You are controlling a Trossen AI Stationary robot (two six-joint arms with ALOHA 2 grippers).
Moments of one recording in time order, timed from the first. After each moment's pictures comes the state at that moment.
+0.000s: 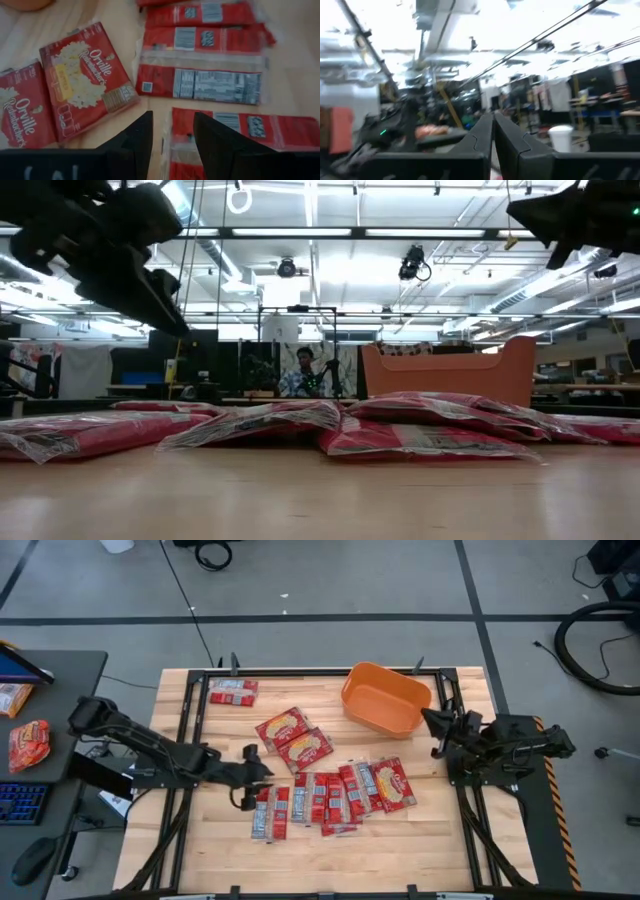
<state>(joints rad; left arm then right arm) -0.35 1.16 0.51 -0.11 -0.34 -0.24 0.11 0.00 0.01 0.56 0.50 -0.16</state>
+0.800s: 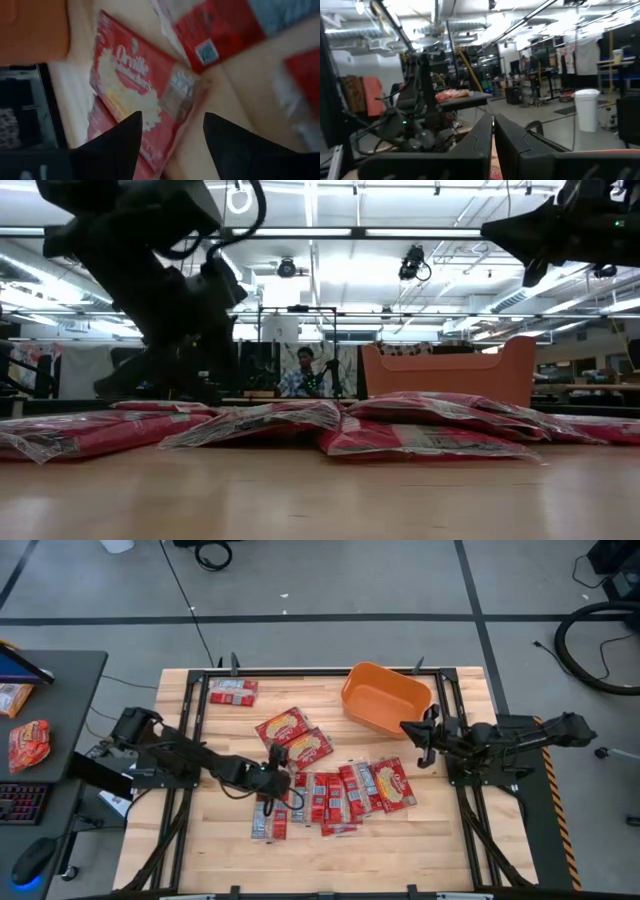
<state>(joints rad) -0.29 1.63 0.70 -0.12 -0.65 0.49 0.12 0.40 0.01 0.71 0.40 0.02</state>
